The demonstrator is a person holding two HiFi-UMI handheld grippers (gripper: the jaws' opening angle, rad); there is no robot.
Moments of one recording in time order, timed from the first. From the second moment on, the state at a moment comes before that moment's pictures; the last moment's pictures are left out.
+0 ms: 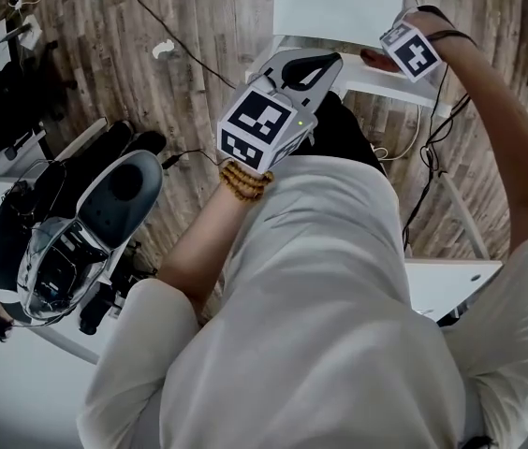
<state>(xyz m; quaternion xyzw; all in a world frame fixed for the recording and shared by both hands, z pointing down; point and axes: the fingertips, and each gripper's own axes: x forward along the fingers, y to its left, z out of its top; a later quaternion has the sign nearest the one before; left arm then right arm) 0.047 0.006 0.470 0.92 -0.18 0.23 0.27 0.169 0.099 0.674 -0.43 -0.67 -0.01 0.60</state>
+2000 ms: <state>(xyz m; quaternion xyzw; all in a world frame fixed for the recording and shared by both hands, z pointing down) 0.047 -0.046 0.348 0.95 -0.20 0.16 0.18 0.119 0.007 0.436 0.05 -0.91 0.10 0.39</state>
